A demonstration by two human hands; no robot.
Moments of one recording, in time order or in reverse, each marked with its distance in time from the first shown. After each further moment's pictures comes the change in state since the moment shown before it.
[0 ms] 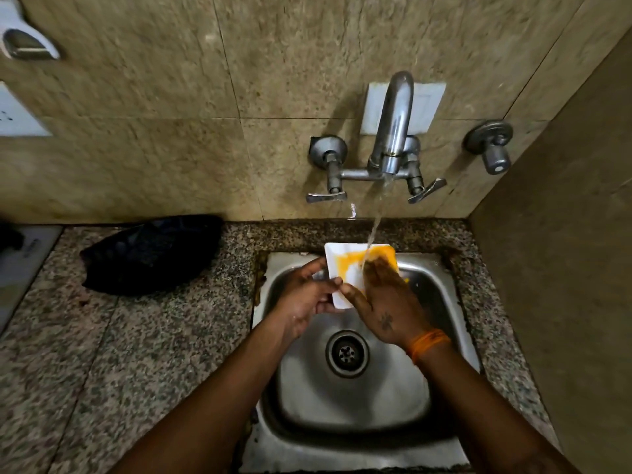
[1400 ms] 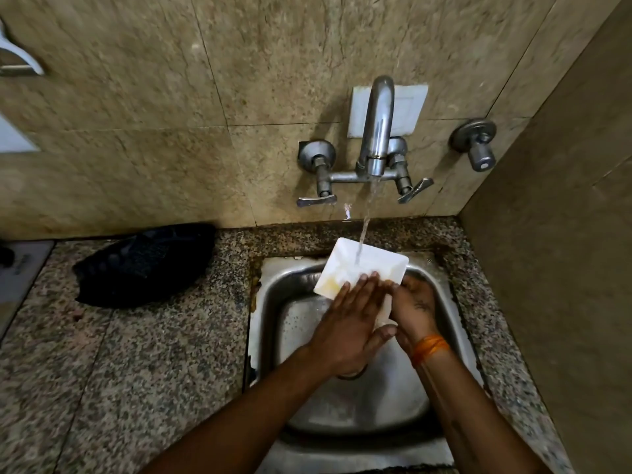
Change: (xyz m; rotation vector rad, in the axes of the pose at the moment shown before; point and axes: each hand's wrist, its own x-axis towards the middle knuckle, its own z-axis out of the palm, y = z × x) left_hand -0.008 -0.058 0.040 1.666 -0.207 0.671; right_hand -0.002 0.009 0.010 1.340 0.455 0.600
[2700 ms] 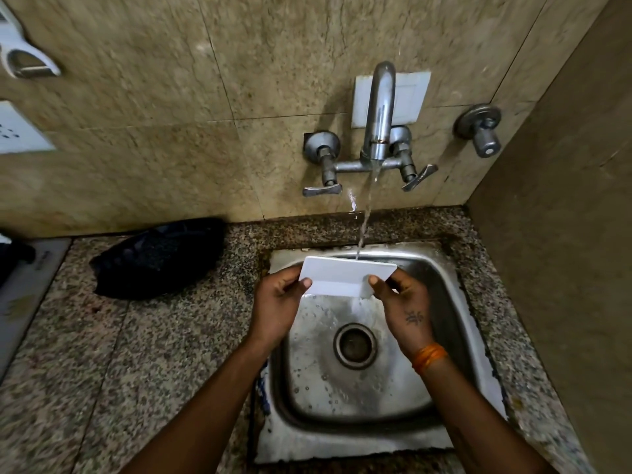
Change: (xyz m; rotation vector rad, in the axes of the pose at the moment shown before) left_hand -0.057 -0.062 -0.049 -1.047 0.599 -0.338; right_hand -0.030 0.013 -0.009 -0.243 -0.187 -0.396
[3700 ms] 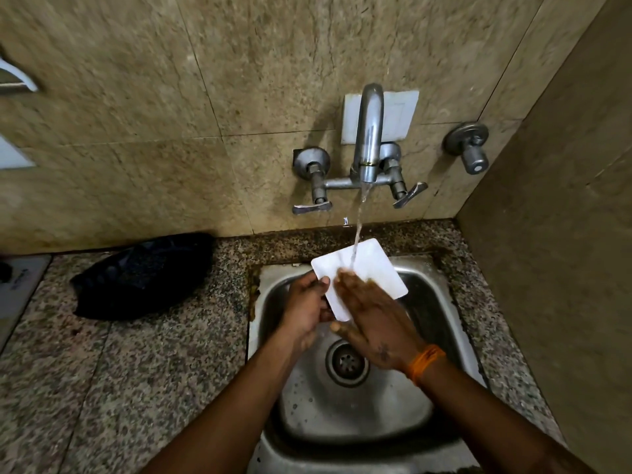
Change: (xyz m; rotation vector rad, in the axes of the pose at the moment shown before) left_hand 0.036 0.017 0.064 -0.407 -0.018 -0.603; right_hand 0.018 -0.003 -0.001 -1.027 -0.578 -0.461
